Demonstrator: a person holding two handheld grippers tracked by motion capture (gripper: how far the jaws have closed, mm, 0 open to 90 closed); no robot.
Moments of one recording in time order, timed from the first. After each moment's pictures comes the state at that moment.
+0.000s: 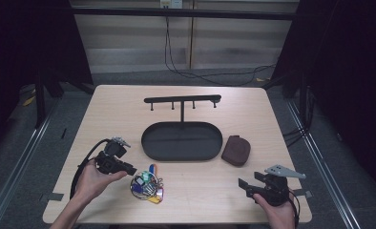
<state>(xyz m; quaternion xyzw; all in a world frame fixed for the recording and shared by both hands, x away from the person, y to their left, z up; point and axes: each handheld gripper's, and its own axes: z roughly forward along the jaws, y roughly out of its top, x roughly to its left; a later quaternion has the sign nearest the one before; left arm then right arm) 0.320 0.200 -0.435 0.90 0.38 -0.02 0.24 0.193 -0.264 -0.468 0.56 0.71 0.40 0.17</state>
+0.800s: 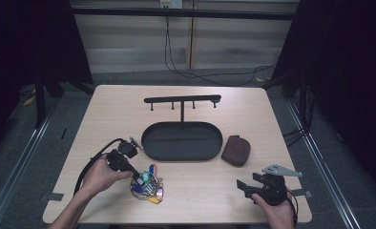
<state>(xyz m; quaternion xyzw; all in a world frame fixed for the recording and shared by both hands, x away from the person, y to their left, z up) 0.338 0.171 -0.453 0.93 0.34 -0.06 0.13 0.196 -0.262 -0.472 0.55 0.72 0.39 0.16</state>
